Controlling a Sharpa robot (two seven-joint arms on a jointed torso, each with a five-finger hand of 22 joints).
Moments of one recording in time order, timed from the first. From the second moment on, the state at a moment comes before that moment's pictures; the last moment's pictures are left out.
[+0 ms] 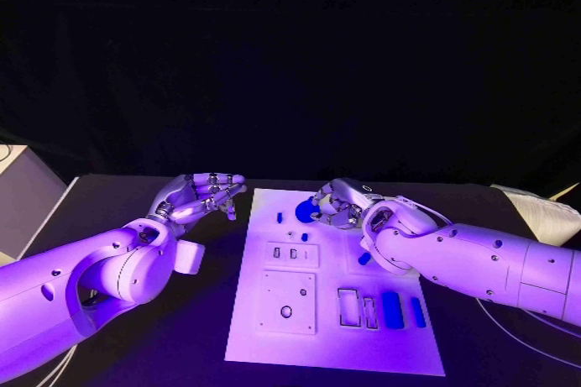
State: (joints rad) left arm 1.06 -0.98 0.20 1.68 -0.19 -0.36 0.34; left_hand 1.49 -0.23 0.46 0.24 0.25 0.92 0.21 0.19 0.18 1.12 0.13 0.09 0.07 1.03 0.06 0.87 0.65 0.18 0.99 0.15 0.97 0.54; right arm 1.27 -0.62 -0.10 1.31 -1.36 -0.50 -0.13; right_hand 1.41 -0.16 0.26 0.27 0.25 0.97 0.14 0.15 0.34 1.47 0.07 1.57 1.31 1.47 -0.01 1.57 1.31 0.04 1.47 0.09 1.51 1.31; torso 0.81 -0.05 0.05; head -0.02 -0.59
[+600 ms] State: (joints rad) left arm 1.06 -0.98 0.20 1.68 -0.19 -0.36 0.34; left_hand 1.49 -0.23 0.46 0.24 0.25 0.92 0.21 0.19 0.18 1.12 0.13 0.09 0.07 1.03 0.06 0.87 0.65 0.18 0.99 0.15 0.97 0.54; right arm 1.27 -0.63 -0.11 1.32 -1.38 -0.49 -0.17; right_hand 1.42 -0.17 0.29 0.25 0.25 0.98 0.14 0.15 0.33 1.47 0.07 1.57 1.31 1.46 -0.01 1.57 1.31 0.04 1.47 0.09 1.51 1.31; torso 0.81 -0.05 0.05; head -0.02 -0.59
